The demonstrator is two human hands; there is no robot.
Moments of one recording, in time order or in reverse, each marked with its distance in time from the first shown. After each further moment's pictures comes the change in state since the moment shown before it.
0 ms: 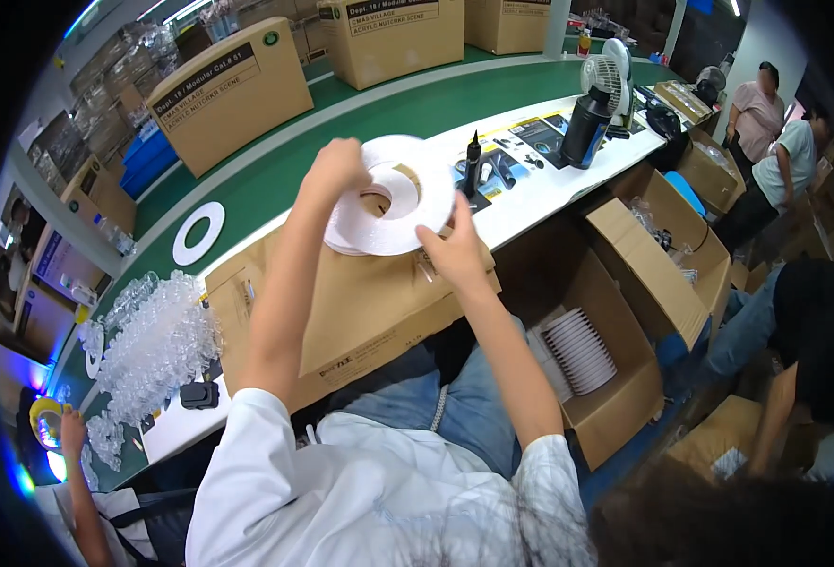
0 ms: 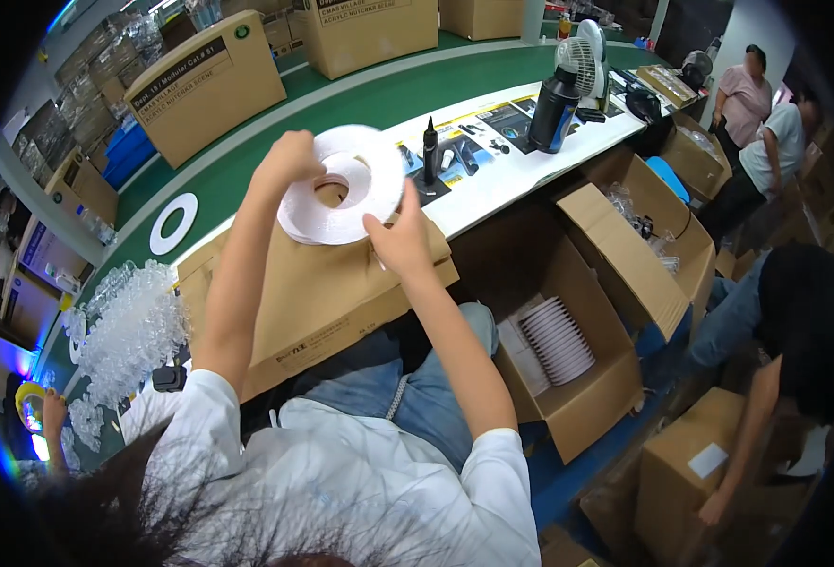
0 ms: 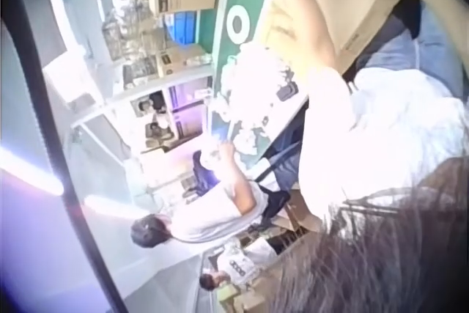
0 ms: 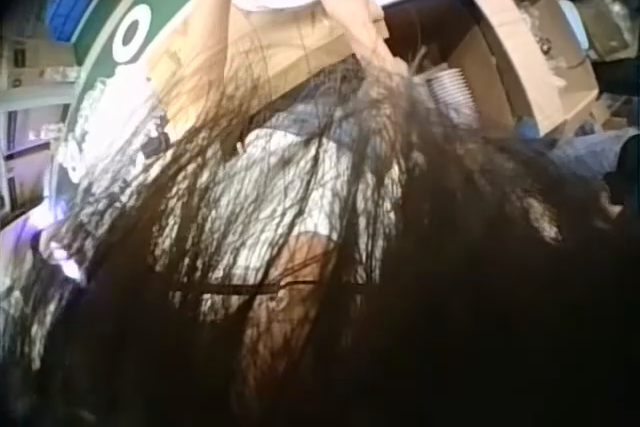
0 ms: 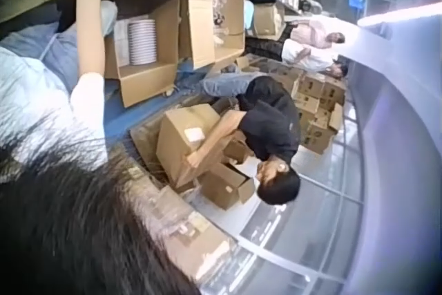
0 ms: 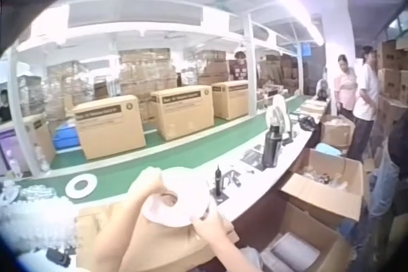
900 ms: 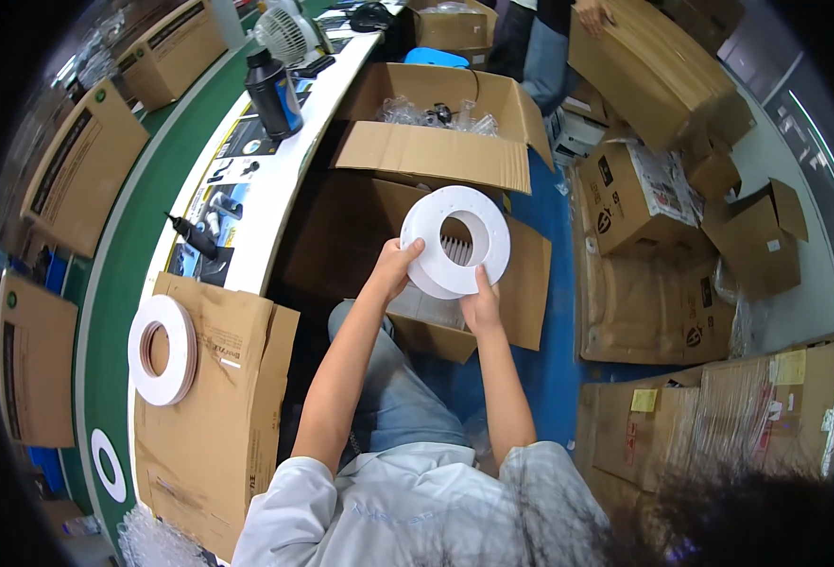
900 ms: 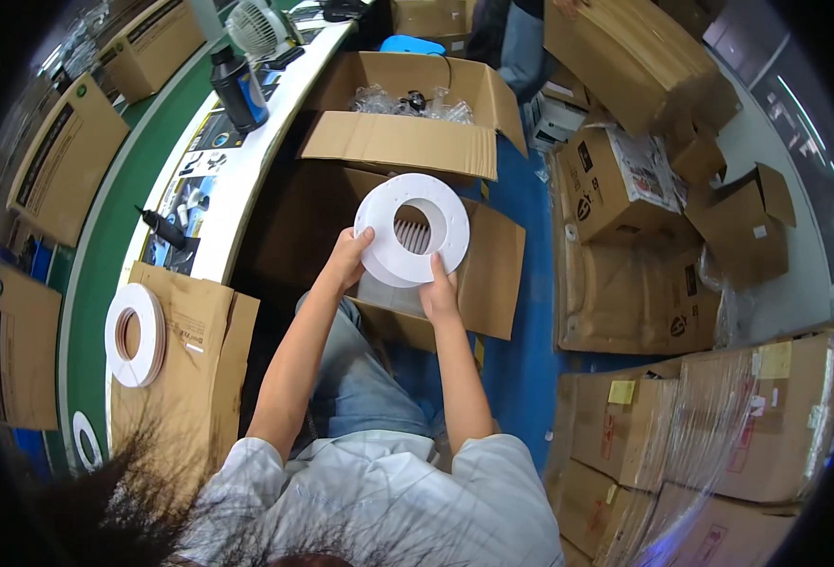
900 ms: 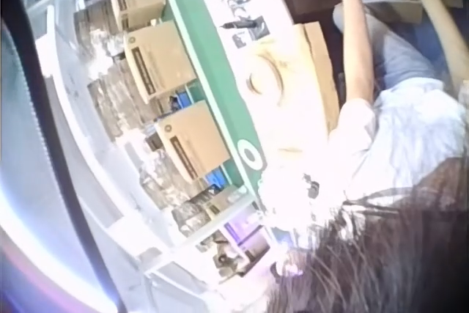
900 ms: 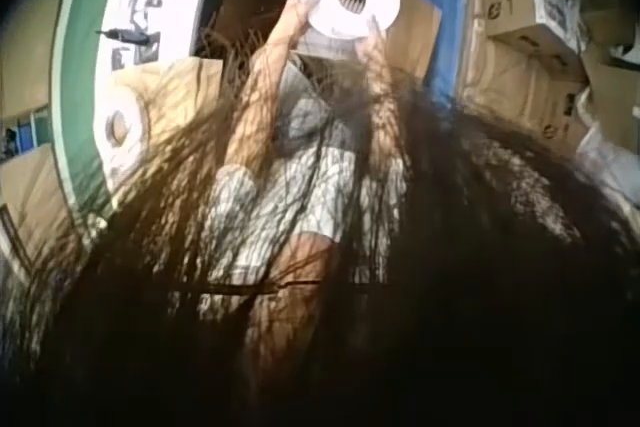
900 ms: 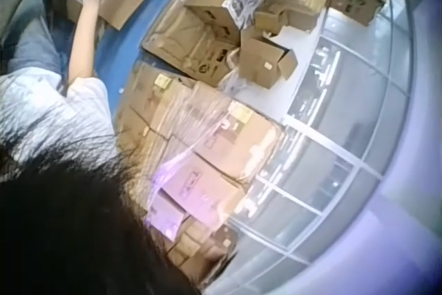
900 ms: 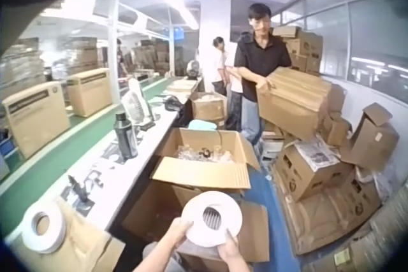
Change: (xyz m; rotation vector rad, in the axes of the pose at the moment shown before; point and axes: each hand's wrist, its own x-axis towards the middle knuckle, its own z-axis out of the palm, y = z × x) left_hand -0.114 0.362 0.281 -1.847 -1.174 0.269; right_hand -0.239 0.060 -0.283 0.523 0.944 0.031
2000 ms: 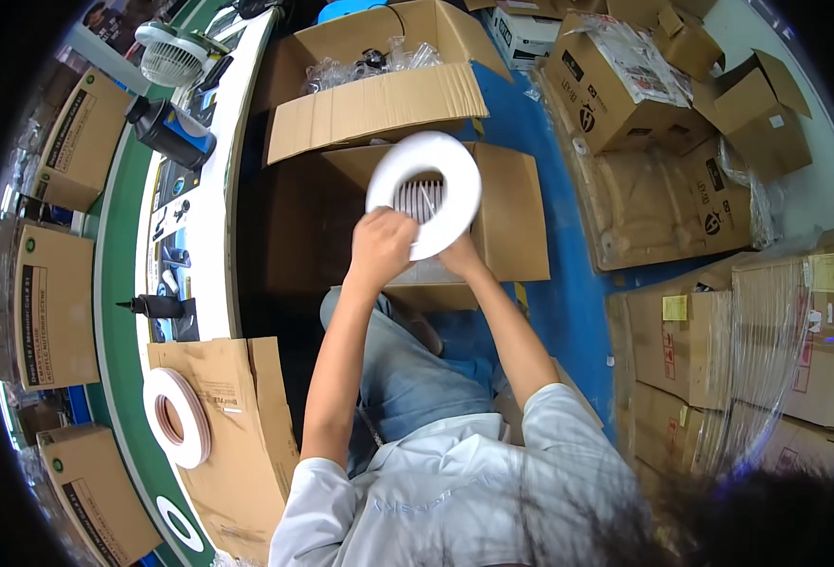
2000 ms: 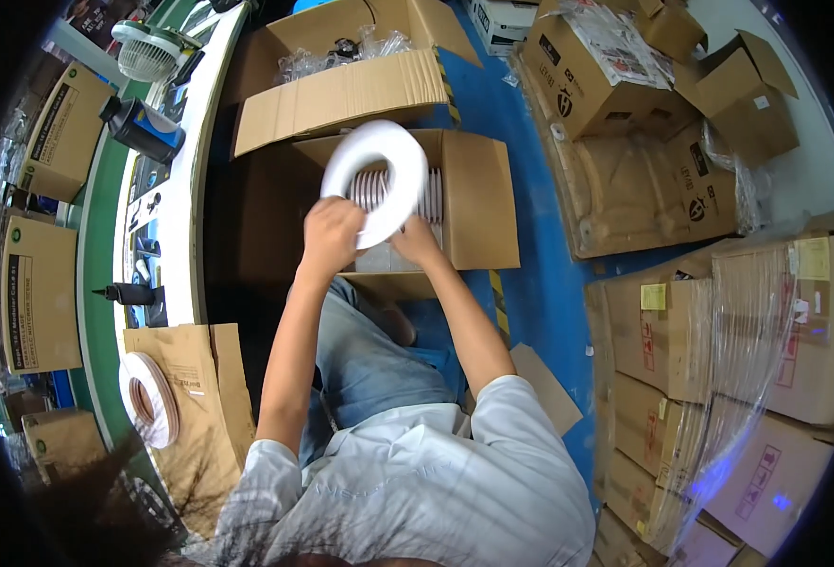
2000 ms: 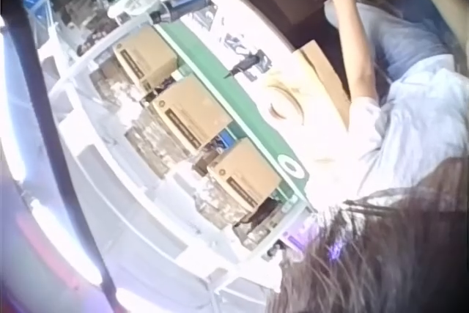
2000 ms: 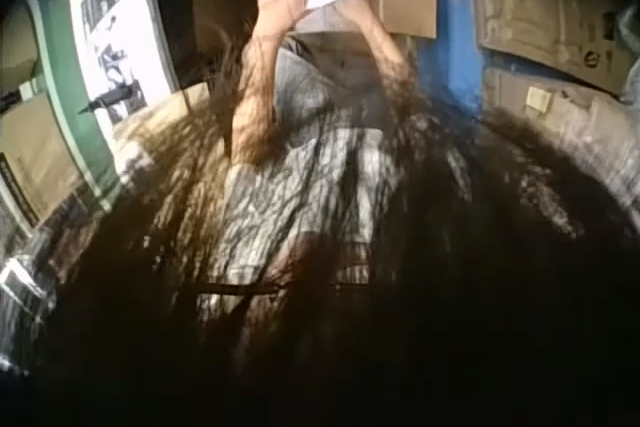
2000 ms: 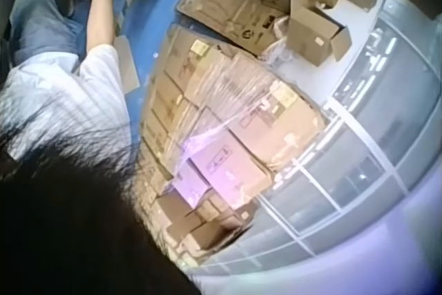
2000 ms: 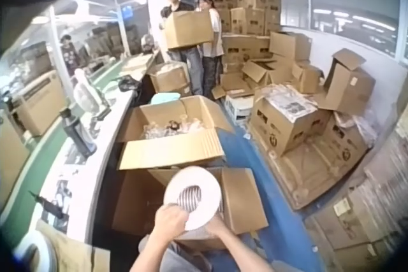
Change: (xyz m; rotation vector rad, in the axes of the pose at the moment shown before) left_hand 0.010 0.009 0.052 1.515 -0.211 1.250; right_hand 0.029 0.049 -0.085 -1.165 0.054 -0.197
